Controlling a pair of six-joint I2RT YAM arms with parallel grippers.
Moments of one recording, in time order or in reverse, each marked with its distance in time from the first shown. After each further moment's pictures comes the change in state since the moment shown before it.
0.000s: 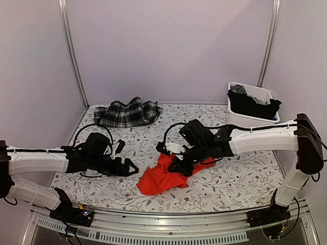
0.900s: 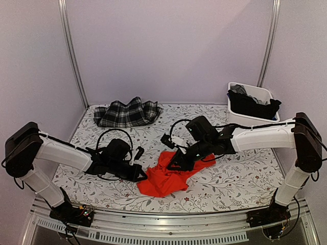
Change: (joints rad) left arm -0.128 0.372 0.073 0.259 0.008 0.022; right arm -0.090 0.007 -0.062 0.135 -0.186 0.097
